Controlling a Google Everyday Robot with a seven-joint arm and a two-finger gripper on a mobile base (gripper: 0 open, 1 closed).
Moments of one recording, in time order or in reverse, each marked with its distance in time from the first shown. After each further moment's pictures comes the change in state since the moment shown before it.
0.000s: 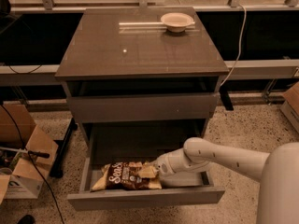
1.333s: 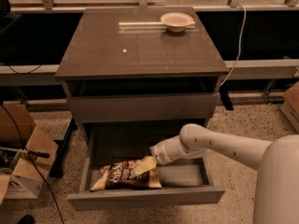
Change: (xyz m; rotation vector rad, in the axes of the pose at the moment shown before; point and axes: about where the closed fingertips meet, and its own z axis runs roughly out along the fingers) arm -0.049 0.005 -0.015 0.039 0.022 -0.161
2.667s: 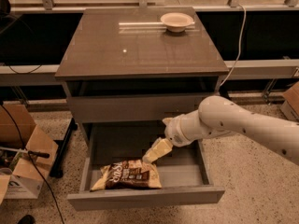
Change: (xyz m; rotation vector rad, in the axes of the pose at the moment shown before) arm -0.081 0.067 -0.149 0.232 0.037 -0.276
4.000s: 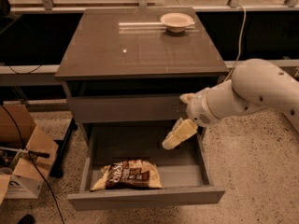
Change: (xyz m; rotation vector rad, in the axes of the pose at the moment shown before) arm -0.045 0.005 -0.128 0.078 0.045 -0.119
